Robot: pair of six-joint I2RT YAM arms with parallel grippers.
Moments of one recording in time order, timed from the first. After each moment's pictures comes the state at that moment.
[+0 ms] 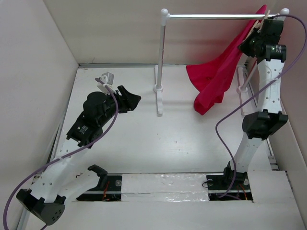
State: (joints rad) left arm -0.52 0.87 1.01 -0.34 0.03 -0.63; right arm -0.16 1.99 2.45 -0.91 -0.08 0.52
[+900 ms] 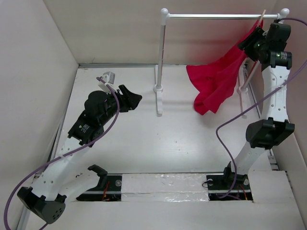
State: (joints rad) left arm -0.52 0.89 1.01 -0.32 0.04 -0.63; right arm -0.19 1.80 2.17 -0.75 -0.16 0.54
